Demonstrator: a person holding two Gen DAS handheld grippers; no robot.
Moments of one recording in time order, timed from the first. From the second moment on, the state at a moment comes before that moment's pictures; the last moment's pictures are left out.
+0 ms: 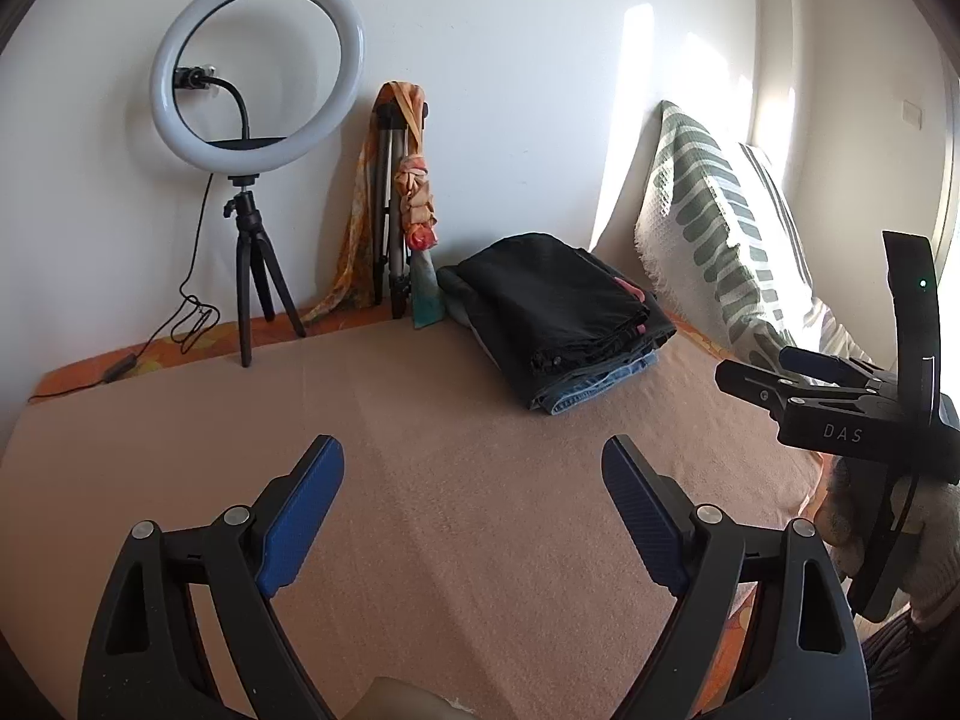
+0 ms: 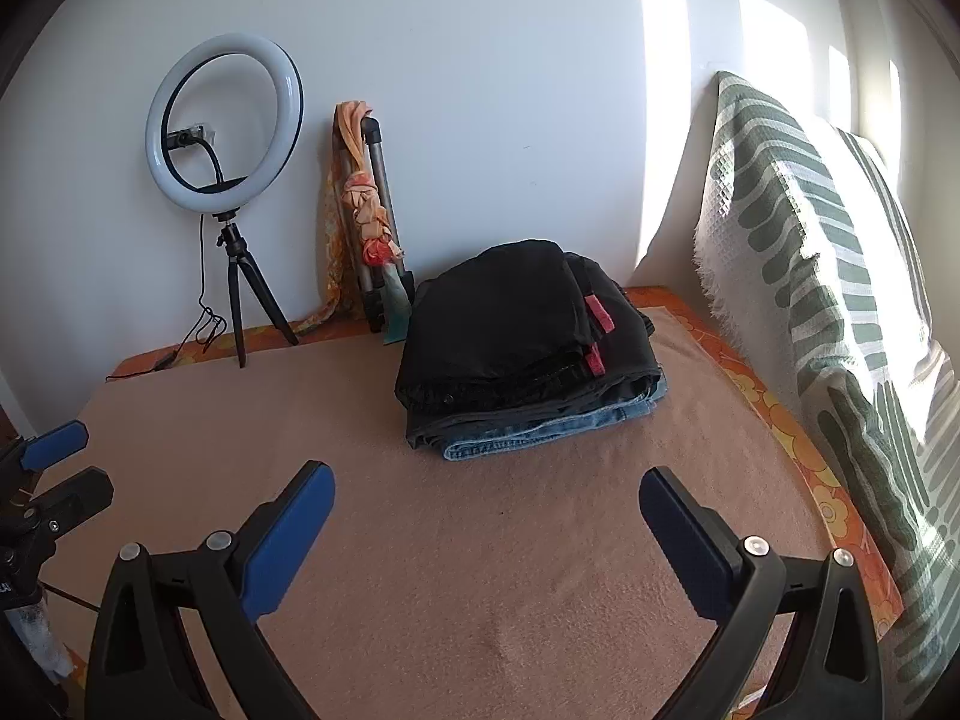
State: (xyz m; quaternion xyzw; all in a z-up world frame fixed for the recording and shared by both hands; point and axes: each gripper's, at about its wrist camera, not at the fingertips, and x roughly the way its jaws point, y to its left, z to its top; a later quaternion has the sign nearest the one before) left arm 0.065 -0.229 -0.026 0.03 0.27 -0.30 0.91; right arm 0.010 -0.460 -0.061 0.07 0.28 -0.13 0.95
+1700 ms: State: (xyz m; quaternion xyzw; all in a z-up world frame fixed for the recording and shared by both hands) left arm 0.058 -0.225 -0.034 0.04 0.28 -0.29 0.91; right arm 0.004 -0.451 -0.059 0.07 0.26 -0.14 0.95
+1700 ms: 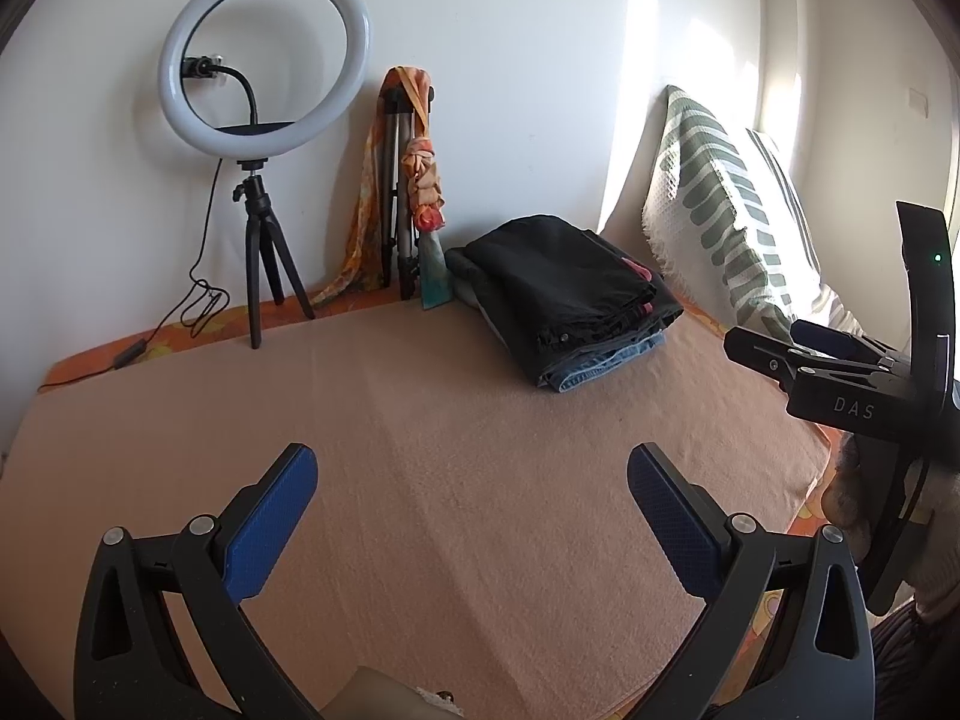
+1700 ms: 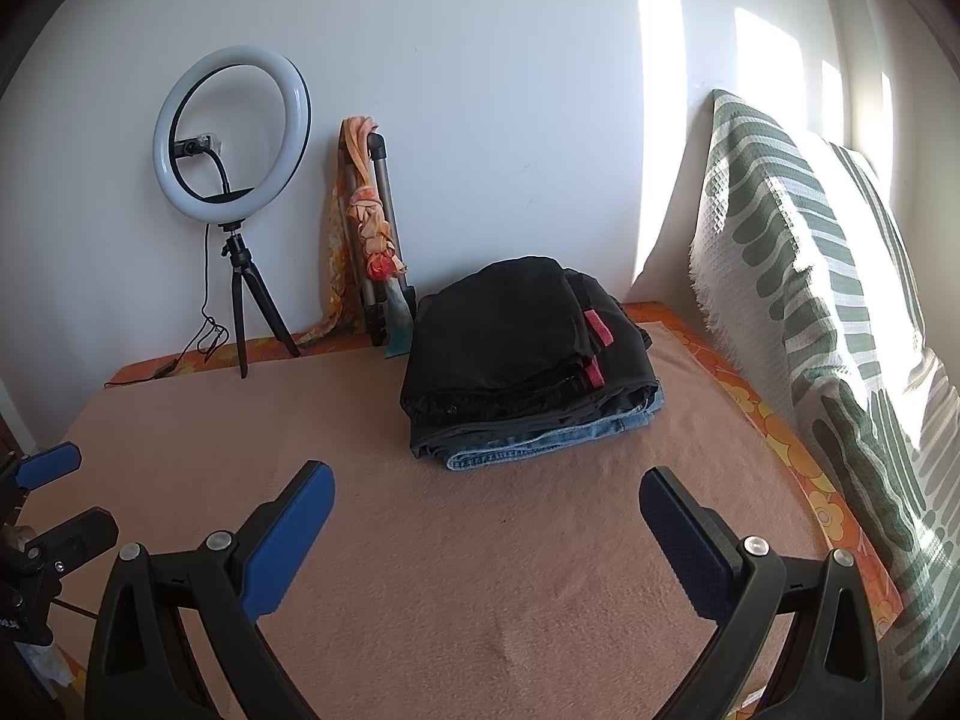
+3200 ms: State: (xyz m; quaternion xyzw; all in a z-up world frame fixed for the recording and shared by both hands) left arm 0.055 -0.228 -0.034 0.05 0.28 -0.30 0.91; right arm 0.005 -0.446 -0.062 0.07 0.26 -0.14 0.95
